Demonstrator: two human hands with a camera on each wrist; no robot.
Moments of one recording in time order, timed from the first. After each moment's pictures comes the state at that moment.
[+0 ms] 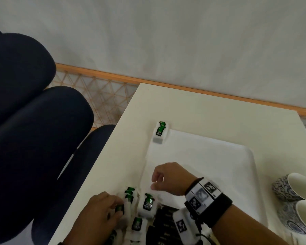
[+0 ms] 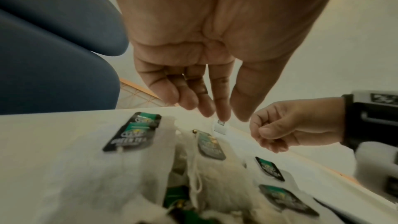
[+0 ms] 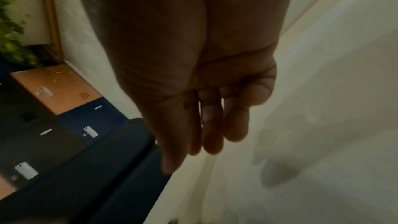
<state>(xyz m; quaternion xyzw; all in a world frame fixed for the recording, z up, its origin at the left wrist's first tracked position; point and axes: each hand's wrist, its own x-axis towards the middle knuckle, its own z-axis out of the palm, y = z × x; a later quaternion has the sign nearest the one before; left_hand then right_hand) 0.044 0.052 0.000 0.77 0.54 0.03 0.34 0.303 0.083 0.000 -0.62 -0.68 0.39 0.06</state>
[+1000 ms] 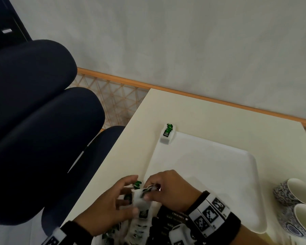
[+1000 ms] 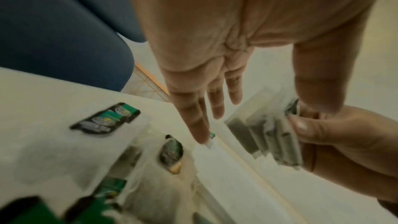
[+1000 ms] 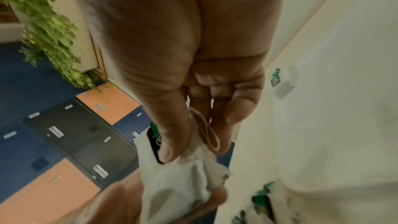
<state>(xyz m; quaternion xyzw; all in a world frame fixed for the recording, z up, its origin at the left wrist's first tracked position) 0.039 0.039 0.023 0.64 0.44 0.14 0.62 0.262 0.033 0.043 -0.53 -0.73 0.39 0.18</state>
